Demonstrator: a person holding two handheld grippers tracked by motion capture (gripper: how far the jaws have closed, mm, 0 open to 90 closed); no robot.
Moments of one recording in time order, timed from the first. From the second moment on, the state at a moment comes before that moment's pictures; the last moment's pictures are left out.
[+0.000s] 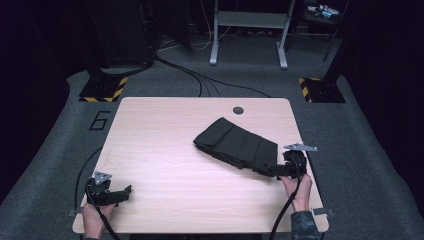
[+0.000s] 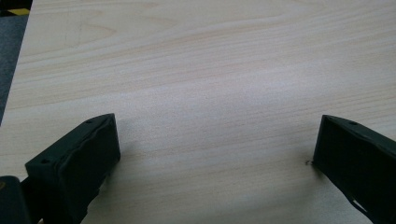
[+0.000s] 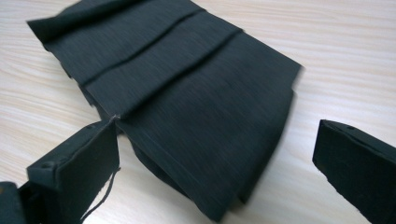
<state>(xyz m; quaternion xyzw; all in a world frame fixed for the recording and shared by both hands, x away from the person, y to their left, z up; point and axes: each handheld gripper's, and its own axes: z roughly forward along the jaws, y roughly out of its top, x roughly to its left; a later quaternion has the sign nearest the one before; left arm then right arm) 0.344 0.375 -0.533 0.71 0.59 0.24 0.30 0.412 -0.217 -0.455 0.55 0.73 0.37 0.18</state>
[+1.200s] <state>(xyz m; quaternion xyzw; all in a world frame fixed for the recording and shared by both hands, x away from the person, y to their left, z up) 0.344 0.374 -0.533 0.71 0.59 0.25 0.31 0.504 -0.146 -0.494 0.56 0.76 0.32 0.11</state>
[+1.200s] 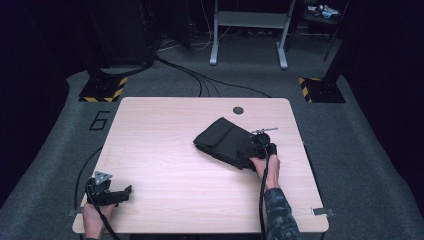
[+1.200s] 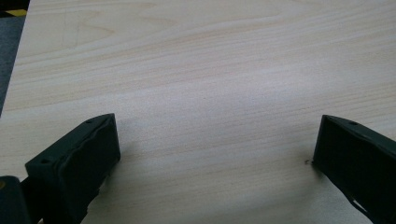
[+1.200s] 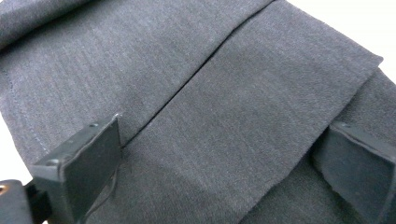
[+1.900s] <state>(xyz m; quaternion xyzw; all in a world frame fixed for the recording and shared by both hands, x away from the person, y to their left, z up) 0.344 0.374 -0.533 0.71 0.59 0.25 0.31 0.488 -0.135 -0.497 0.51 0.79 0.32 0.09</state>
